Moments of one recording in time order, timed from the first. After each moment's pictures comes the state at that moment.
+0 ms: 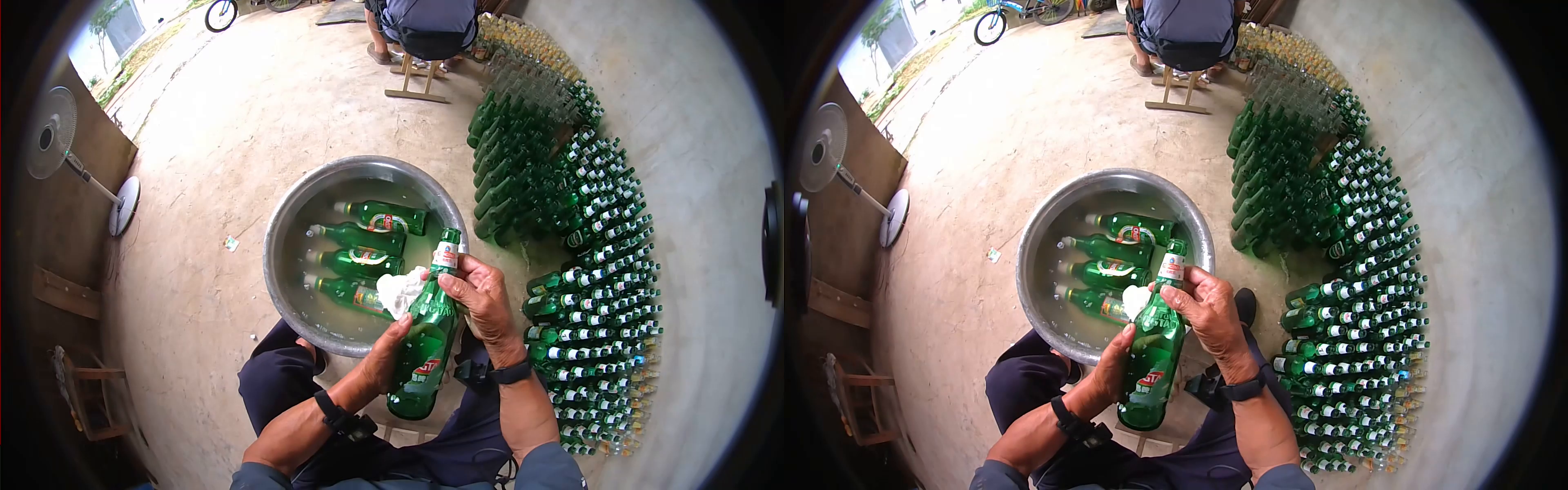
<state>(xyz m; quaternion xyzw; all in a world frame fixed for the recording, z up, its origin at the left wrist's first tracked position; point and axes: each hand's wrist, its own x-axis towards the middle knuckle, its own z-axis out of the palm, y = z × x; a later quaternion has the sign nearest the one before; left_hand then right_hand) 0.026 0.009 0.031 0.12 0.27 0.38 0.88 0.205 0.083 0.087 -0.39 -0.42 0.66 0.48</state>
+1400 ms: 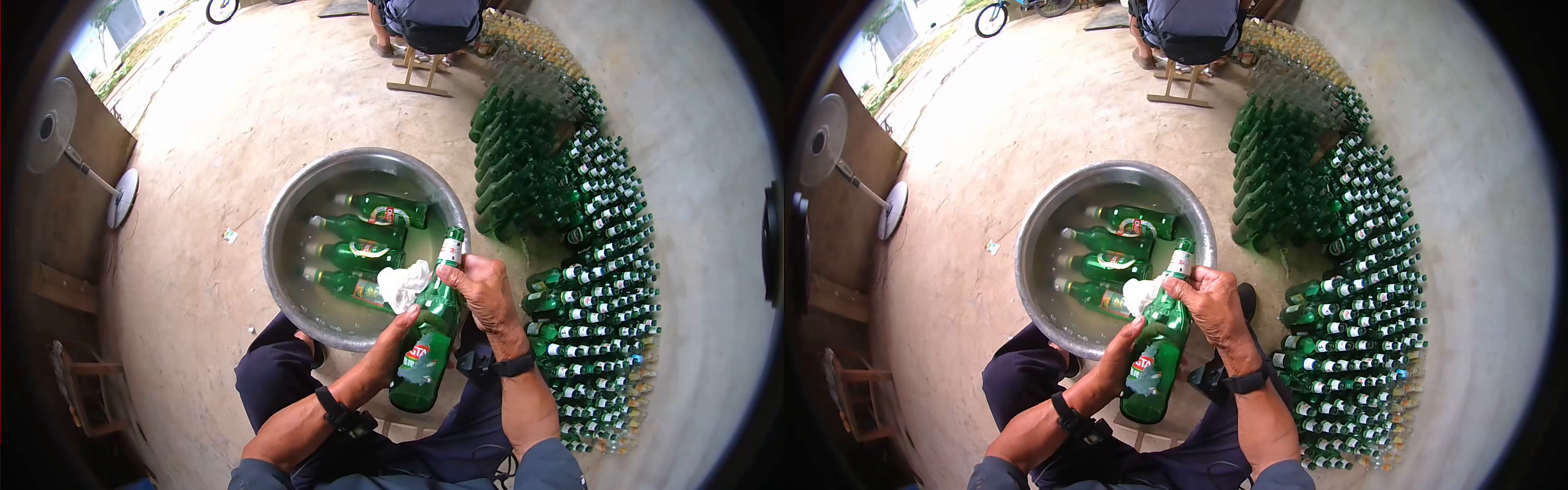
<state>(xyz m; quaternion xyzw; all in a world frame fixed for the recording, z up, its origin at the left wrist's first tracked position) 0.030 0.014 0.026 0.14 0.28 0.37 0.87 0.207 0.089 0.074 -0.47 -0.43 0.64 0.43</state>
